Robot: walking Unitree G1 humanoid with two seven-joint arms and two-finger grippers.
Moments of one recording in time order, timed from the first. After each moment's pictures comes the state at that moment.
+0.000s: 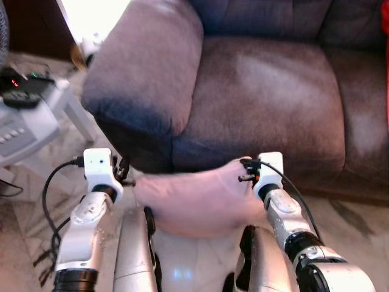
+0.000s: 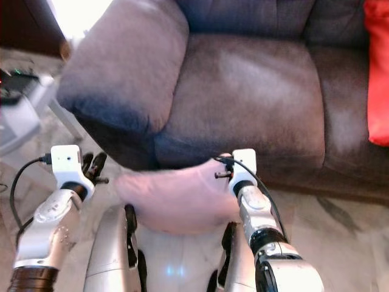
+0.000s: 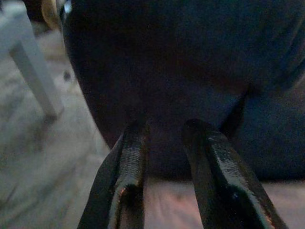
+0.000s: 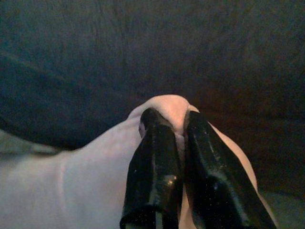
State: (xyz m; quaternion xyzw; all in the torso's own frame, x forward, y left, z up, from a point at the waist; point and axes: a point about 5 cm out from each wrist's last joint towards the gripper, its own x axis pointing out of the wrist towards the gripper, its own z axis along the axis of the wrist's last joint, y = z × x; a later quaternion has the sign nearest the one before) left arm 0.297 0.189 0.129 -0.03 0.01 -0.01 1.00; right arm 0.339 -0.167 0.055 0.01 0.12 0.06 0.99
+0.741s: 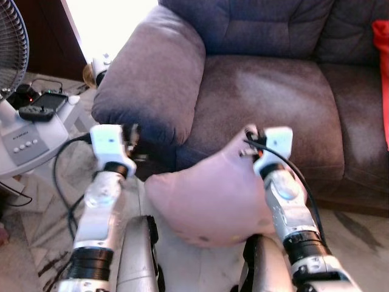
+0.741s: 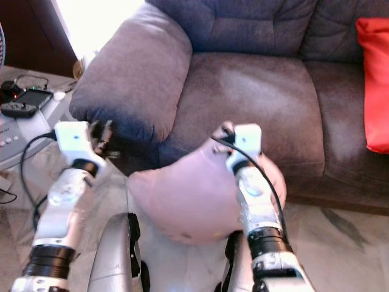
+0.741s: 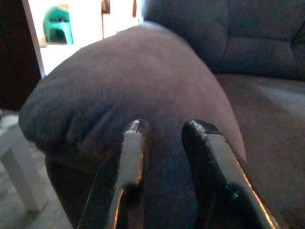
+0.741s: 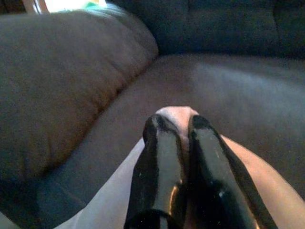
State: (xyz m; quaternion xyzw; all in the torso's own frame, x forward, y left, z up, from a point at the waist) left arm 0.319 0.160 0.164 -0.02 -0.12 -0.04 0.99; right arm 0.346 -0.146 0.133 0.00 -0.04 0.06 1.00
